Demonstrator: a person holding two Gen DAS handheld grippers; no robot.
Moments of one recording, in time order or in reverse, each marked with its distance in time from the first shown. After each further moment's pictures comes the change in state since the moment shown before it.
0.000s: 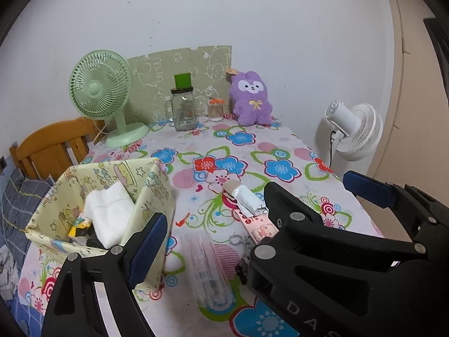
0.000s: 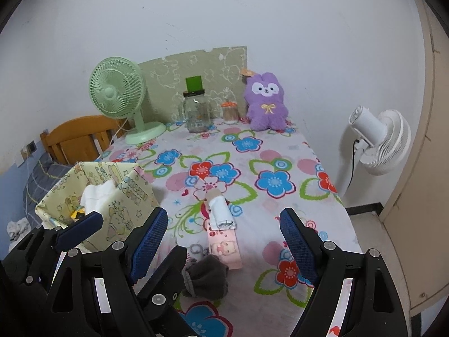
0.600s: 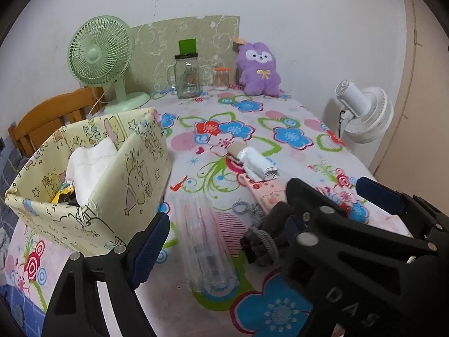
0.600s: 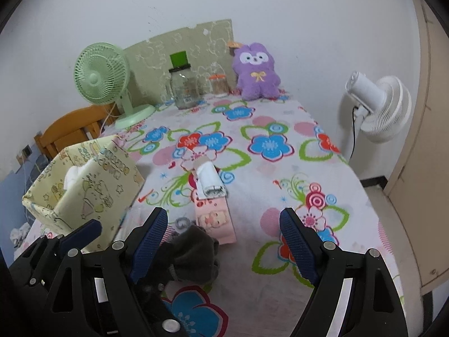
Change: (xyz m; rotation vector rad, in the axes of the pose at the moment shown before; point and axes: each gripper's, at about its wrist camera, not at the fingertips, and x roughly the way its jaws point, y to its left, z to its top) left arm 0.035 0.005 -0.032 -0.040 0.109 0.020; right arm 0.034 -0.018 -0.036 0.086 0.089 0.002
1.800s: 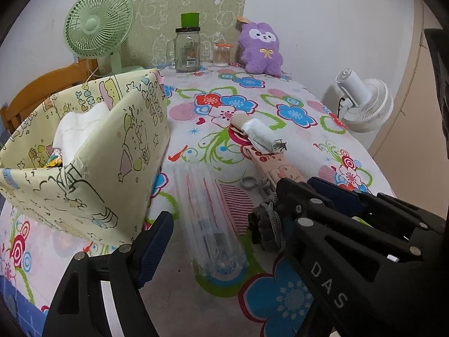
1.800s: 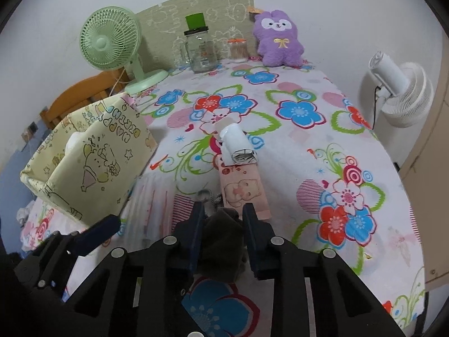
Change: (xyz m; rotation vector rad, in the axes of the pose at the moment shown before) left arm 0.014 0.016 -0.014 -0.034 0.096 -0.062; right arm 0.030 0.026 -0.011 -0.050 0.156 0.055
